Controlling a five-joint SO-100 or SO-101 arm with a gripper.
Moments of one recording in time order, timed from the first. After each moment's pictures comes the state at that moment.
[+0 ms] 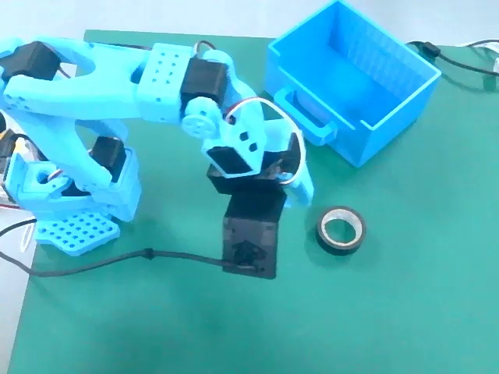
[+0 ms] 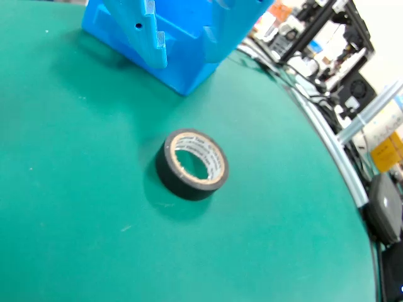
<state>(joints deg) 12.0 122.4 115.4 62.8 -0.4</state>
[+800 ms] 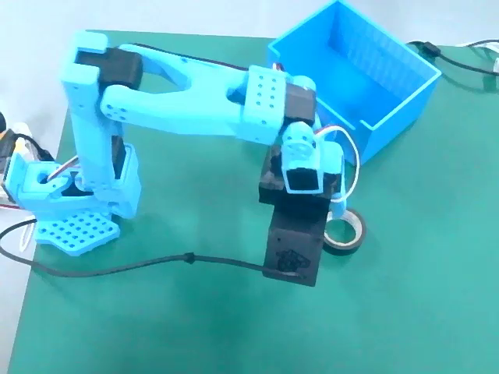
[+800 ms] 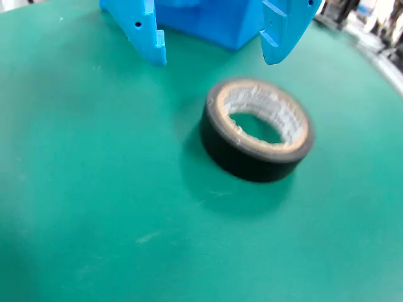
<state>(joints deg) 7.1 87.7 94.6 67.8 -0.4</state>
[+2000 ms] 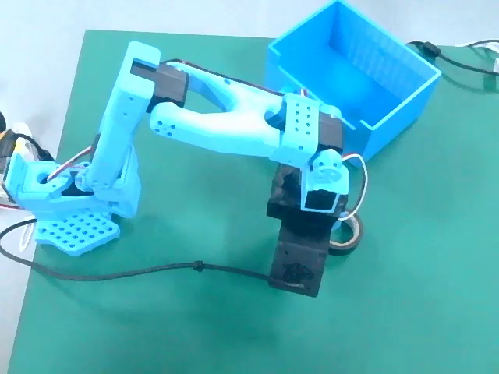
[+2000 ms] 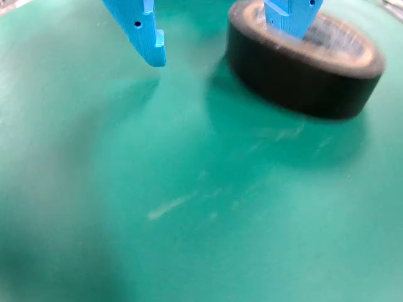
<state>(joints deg) 6.1 71.7 86.7 70.3 -2.0</state>
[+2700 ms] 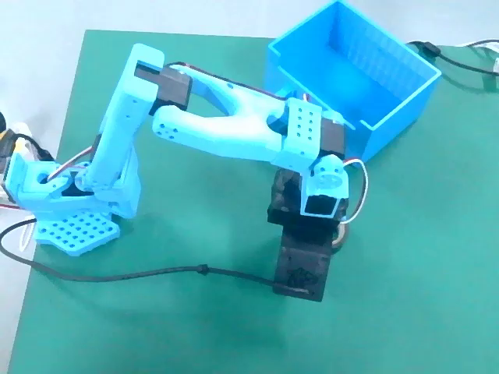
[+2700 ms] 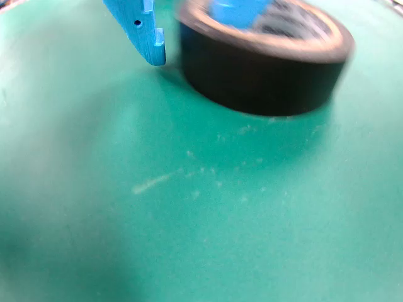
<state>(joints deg) 7.0 70.7 86.7 70.7 -5.3</state>
